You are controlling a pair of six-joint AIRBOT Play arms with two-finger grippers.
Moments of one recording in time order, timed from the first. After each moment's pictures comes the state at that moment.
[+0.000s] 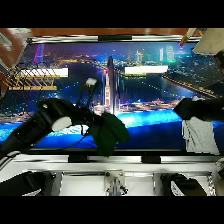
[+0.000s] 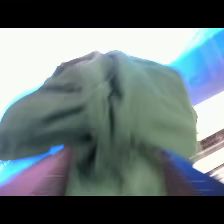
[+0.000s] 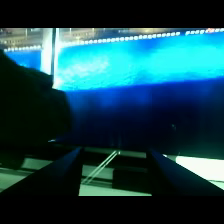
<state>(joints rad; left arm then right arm) -0.84 -1.16 1.17 1.59 -1.04 -1.99 0.07 -0.80 1.30 1.78 -1.60 -1.46</state>
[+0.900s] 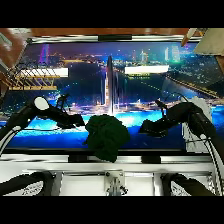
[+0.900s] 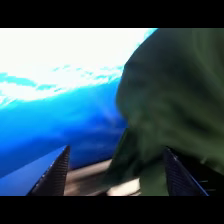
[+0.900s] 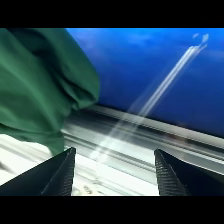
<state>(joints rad) -0.21 -1.31 0.88 1.01 -1.09 -1.53 0.06 -1.19 0.78 2.16 -1.30 -1.64</state>
